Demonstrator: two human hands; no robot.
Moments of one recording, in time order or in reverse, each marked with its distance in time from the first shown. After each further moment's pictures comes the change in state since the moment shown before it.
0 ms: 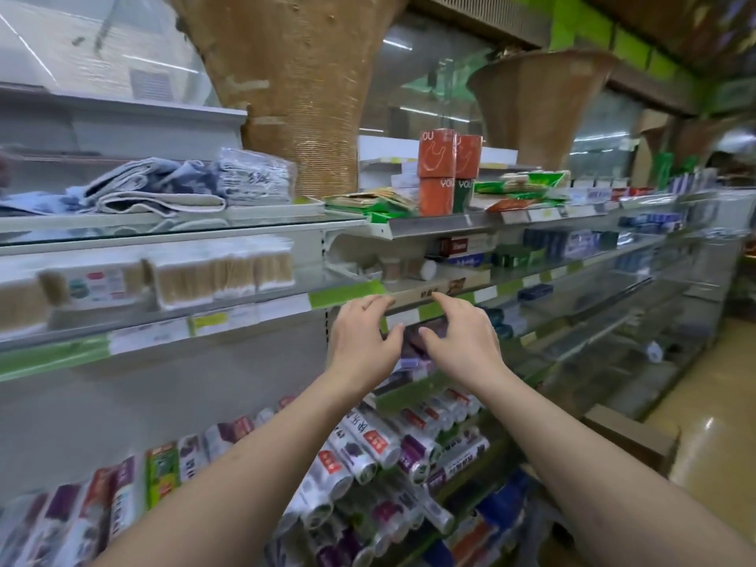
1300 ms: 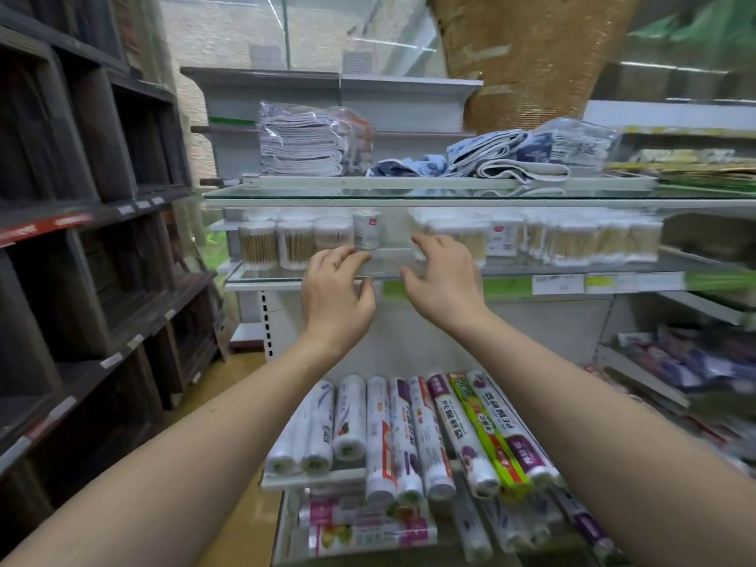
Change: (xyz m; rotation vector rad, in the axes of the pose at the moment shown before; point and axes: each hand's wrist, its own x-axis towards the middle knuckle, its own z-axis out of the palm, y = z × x) left_hand -0.193 -0.322 -0.439 0.415 0.444 -0.176; right_hand -0.138 -0.521 0.175 0.213 -0.103 -0.463
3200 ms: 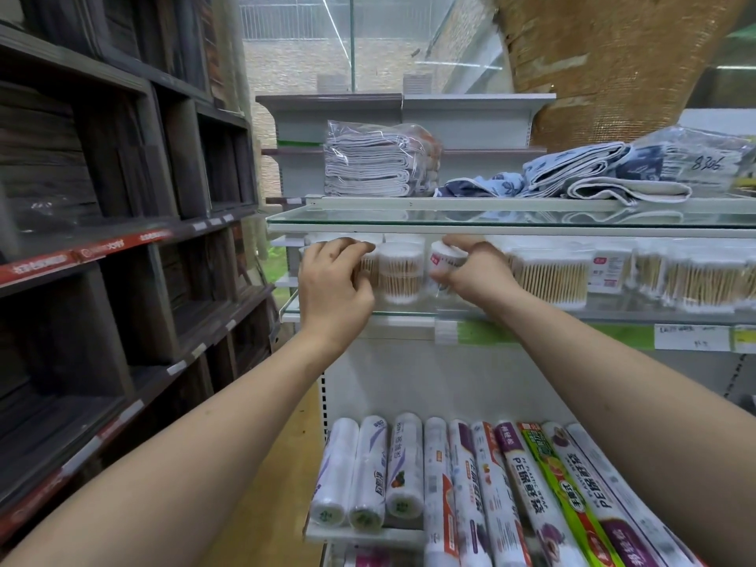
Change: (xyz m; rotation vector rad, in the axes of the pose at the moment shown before) left_hand 0.057 -0.077 -0.027 0.079 0.197 0.002; right_hand 0.095 -0.027 0.048 0.508 -0.208 0.188
